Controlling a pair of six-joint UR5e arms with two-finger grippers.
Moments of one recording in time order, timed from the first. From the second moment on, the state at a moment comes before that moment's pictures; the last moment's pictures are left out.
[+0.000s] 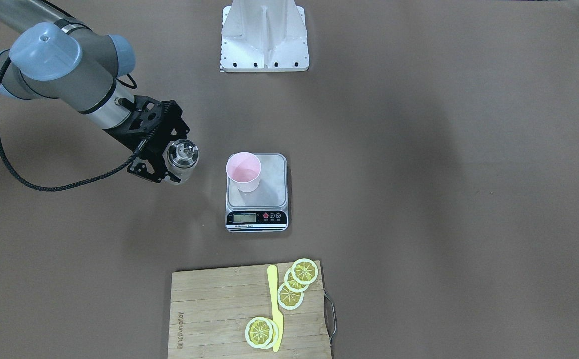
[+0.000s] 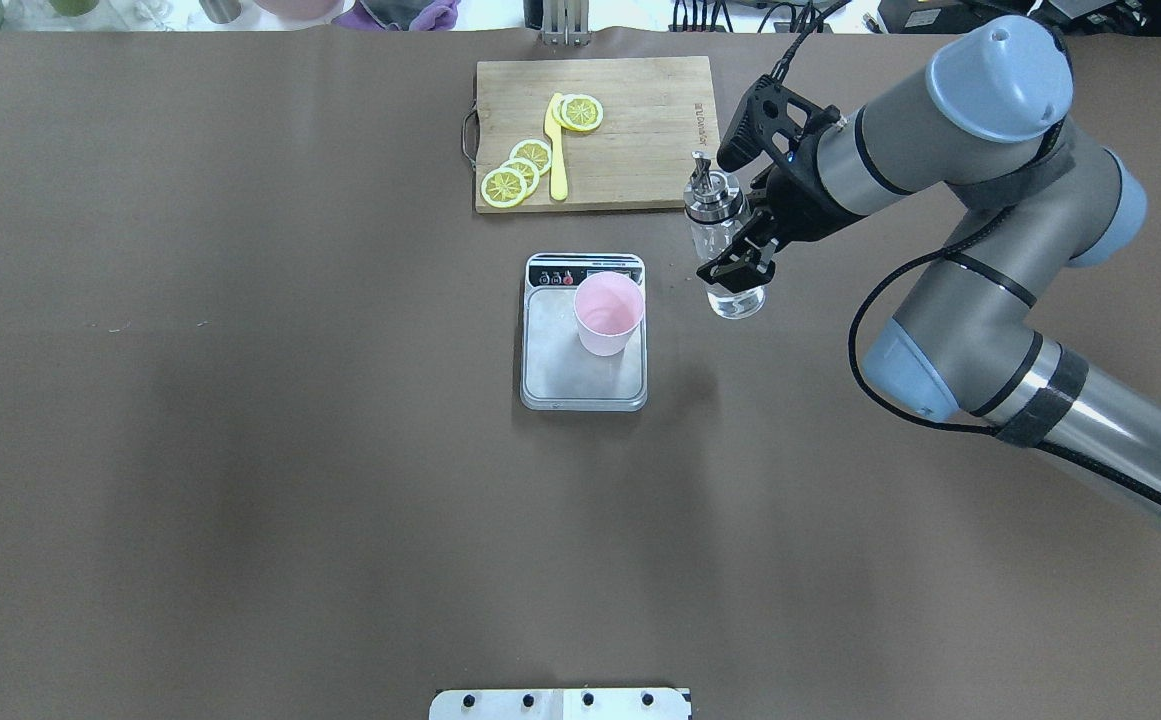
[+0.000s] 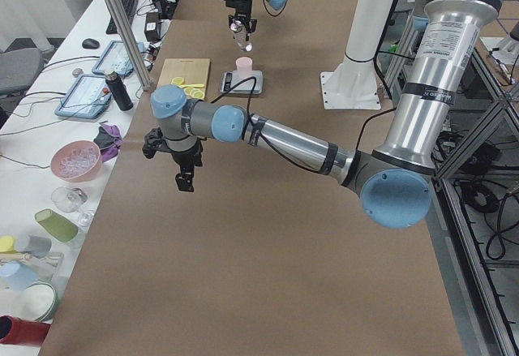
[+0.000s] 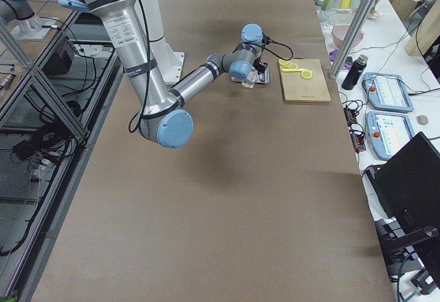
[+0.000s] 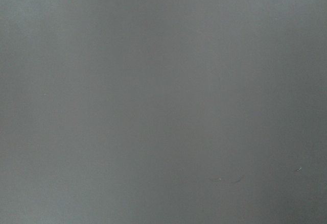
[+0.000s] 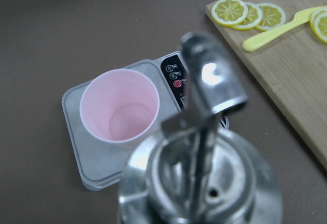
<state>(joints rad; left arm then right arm) -1.44 -1.81 -1.65 -1.42 -2.34 -0.10 0.79 -1.15 1.74 -1.06 2.17 0.08</state>
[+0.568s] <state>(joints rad) -1.46 -1.77 -1.65 -1.44 -2.35 -0.08 0.76 -1.27 1.88 -1.23 2.08 0.01</state>
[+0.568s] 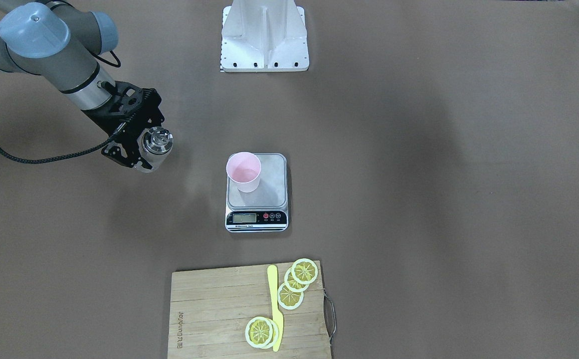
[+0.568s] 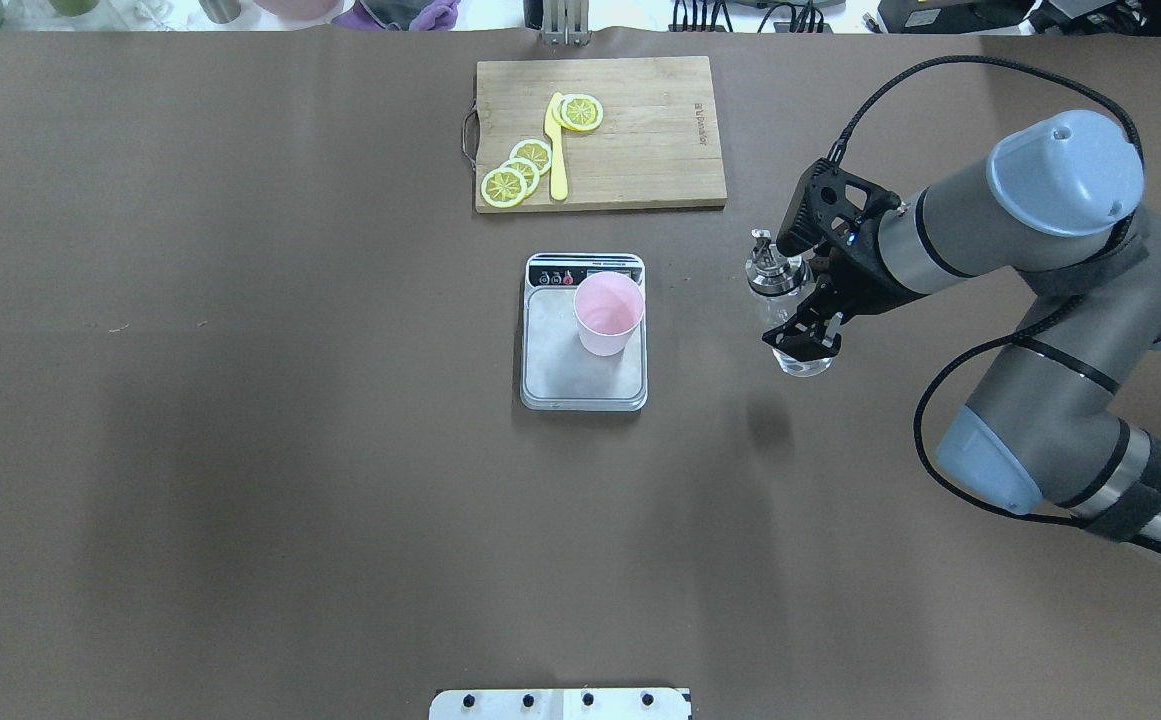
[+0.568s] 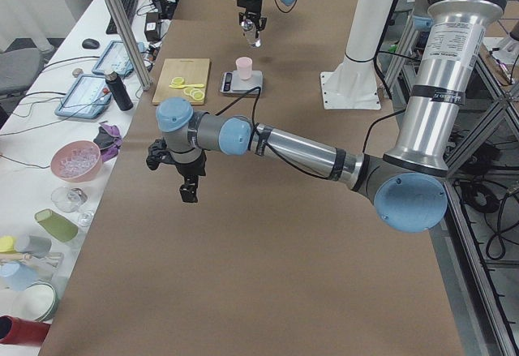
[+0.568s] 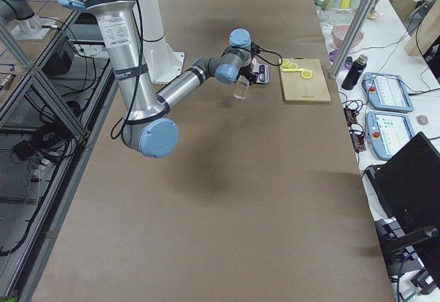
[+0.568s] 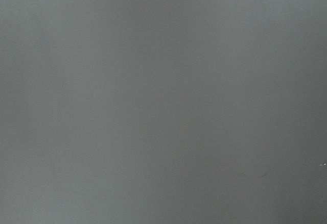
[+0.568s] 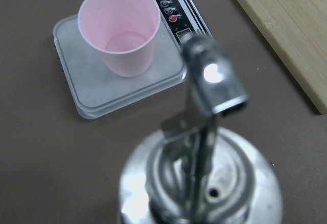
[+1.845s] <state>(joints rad) -1.52 -1.76 -1.63 -1.44 -2.41 0.01 0.64 -1.11 1.90 -1.59 1.83 0.00</state>
